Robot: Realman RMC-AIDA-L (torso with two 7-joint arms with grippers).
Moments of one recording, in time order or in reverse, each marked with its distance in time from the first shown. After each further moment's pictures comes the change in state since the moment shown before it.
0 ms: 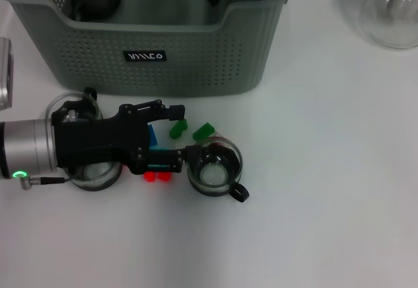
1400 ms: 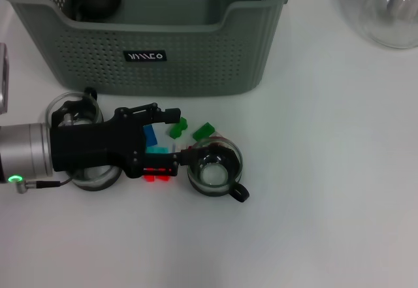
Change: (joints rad) left arm 0.014 0.004 0.001 0.000 0.001 0.002 0.012; right arm -0.390 -0.001 0.038 -0.946 -0.002 -0.305 0.112
